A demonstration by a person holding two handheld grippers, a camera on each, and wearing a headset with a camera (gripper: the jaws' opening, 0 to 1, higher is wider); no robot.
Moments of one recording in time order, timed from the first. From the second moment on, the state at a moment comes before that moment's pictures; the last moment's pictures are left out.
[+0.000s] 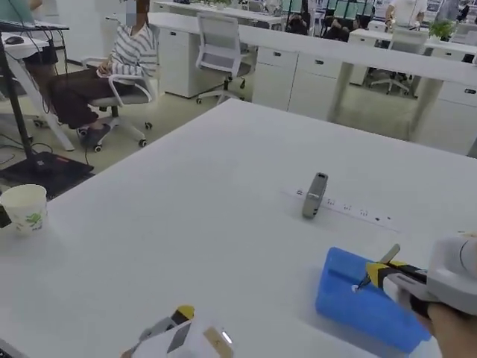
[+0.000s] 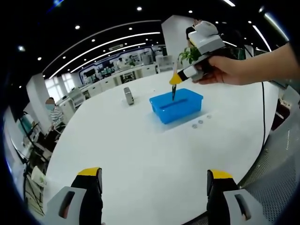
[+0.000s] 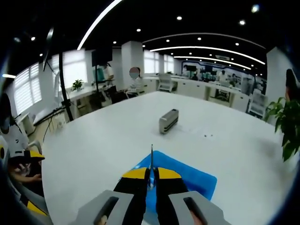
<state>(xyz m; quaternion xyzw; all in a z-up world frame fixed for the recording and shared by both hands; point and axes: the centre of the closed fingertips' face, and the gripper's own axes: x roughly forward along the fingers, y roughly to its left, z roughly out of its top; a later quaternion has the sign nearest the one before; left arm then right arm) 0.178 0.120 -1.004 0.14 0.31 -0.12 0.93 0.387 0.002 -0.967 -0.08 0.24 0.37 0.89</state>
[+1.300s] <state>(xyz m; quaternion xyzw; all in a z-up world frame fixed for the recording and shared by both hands) 0.176 0.118 -1.008 0.14 0.32 -0.13 0.93 0.399 0.012 -1.018 -0.06 0.28 0.35 0.89</state>
